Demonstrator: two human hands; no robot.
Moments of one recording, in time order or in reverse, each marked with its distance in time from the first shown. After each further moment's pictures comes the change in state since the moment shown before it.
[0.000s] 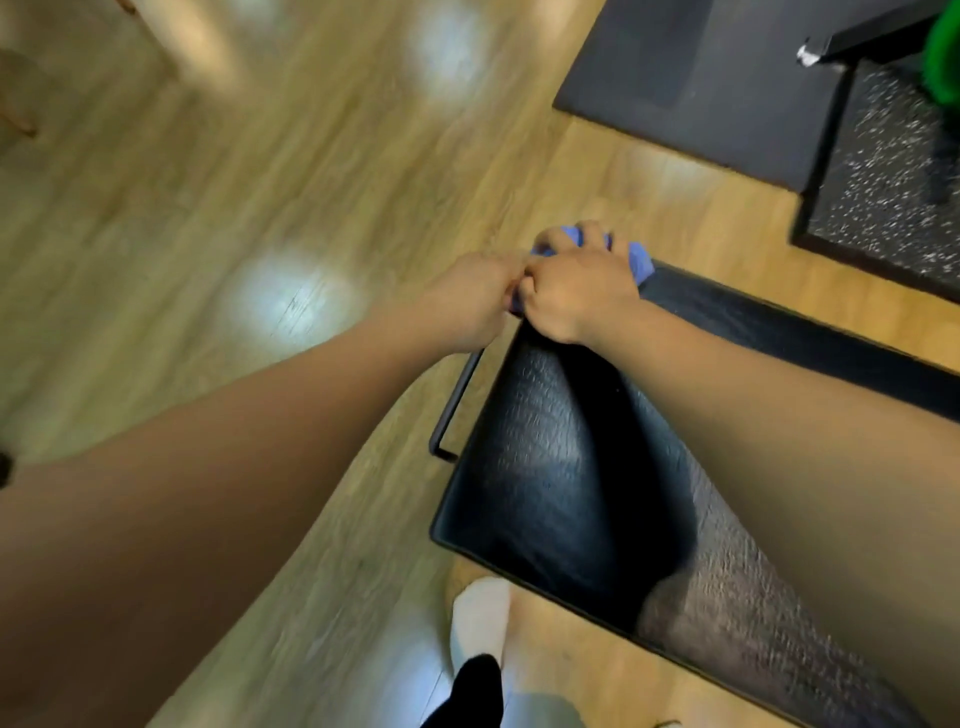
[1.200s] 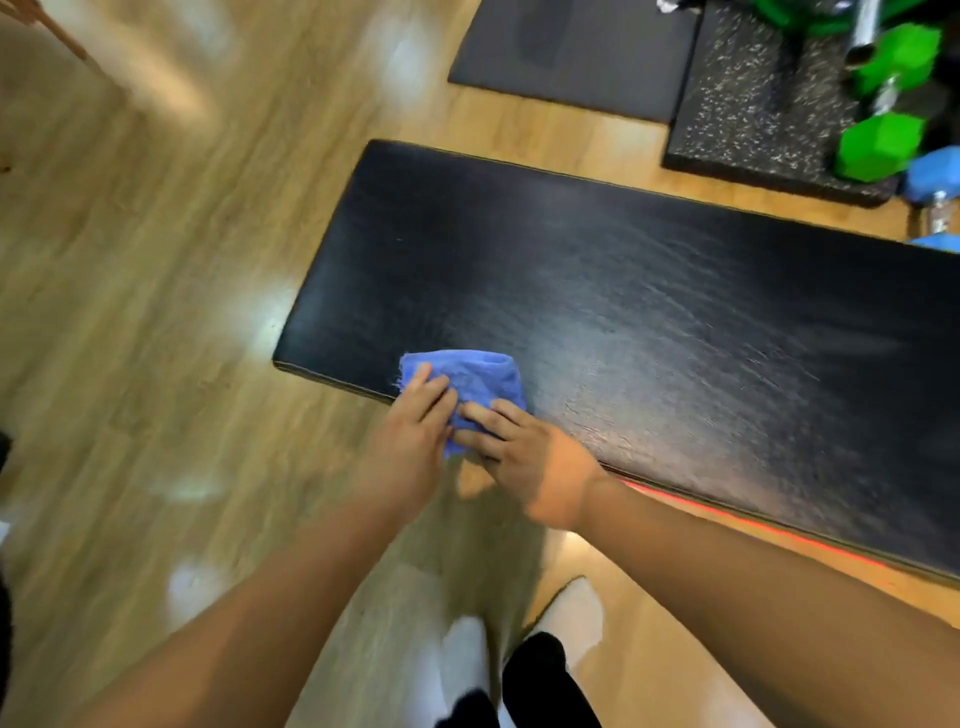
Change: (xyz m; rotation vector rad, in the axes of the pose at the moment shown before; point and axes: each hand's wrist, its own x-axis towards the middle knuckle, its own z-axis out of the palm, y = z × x) left_hand -0.205 0.205 0.198 0.187 0.308 0.130; right_hand -0.366 0.088 0.130 -0.173 0.094 -0.644
